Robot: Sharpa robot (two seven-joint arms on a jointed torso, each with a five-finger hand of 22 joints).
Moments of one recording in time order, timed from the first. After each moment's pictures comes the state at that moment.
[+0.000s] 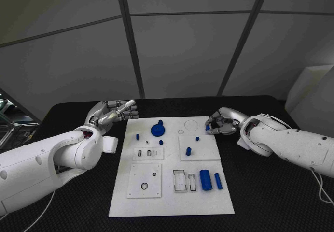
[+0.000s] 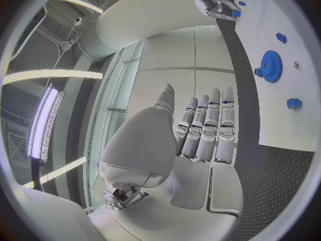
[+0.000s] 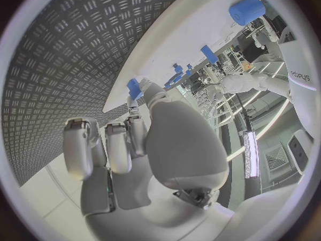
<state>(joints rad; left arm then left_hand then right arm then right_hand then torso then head) 1.16 -0.88 0.05 1.53 -0.05 -0.39 0.41 1.43 0.01 -0.05 0.12 0.05 0.94 0.22 0.11 0.07 1.01 0.17 0.11 0.07 1.07 0.13 0.14 0.14 0.19 0.90 0.23 0.35 0.15 1.17 -0.85 0.01 1.26 -1.23 -0.28 0.10 1.42 -0.10 0.16 0.12 0.25 1.01 0.15 0.10 0.08 1.43 0.07 1.39 1.31 1.47 0.01 1.55 1.31 0.02 1.46 0.12 1.51 1.31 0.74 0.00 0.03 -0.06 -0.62</state>
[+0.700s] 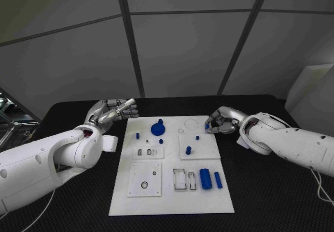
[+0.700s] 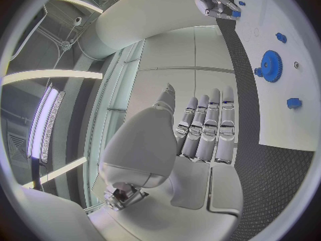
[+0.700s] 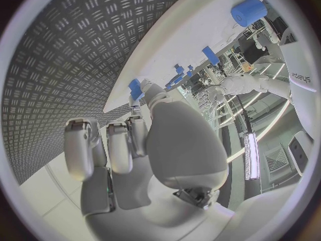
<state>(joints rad) 1.16 -0.88 0.05 1.53 -0.05 -0.39 0.41 1.43 0.01 -0.04 0.12 0.05 0.94 0.22 0.11 0.07 1.01 0.17 0.11 0.07 1.07 0.13 0.13 0.14 0.19 0.90 0.23 0.35 0.15 1.17 -0.85 0.01 1.25 -1.24 -0.28 0.09 1.43 -0.07 0.17 0.10 0.24 1.06 0.13 0.12 0.08 1.44 0.06 1.40 1.31 1.47 -0.01 1.55 1.31 0.02 1.47 0.11 1.52 1.31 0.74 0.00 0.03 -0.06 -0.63</state>
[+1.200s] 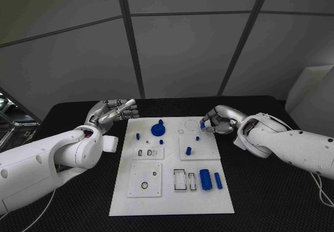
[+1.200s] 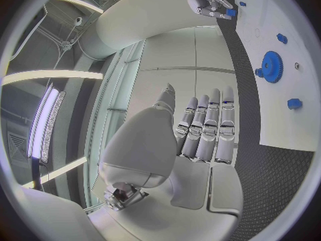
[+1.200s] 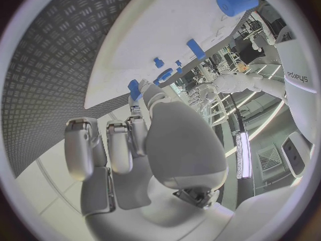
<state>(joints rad) 1.16 -0.88 0.05 1.53 -0.05 -0.39 0.41 1.43 0.01 -0.04 0.12 0.05 0.94 0.22 0.11 0.07 1.01 0.17 0.11 0.07 1.07 0.13 0.13 0.14 0.19 0.90 0.23 0.35 0.15 1.17 -0.89 0.03 1.41 -1.26 -0.33 0.07 1.45 -0.05 0.20 0.10 0.24 1.06 0.13 0.12 0.07 1.44 0.06 1.40 1.31 1.46 -0.01 1.55 1.31 0.02 1.46 0.10 1.52 1.31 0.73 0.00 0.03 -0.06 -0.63</state>
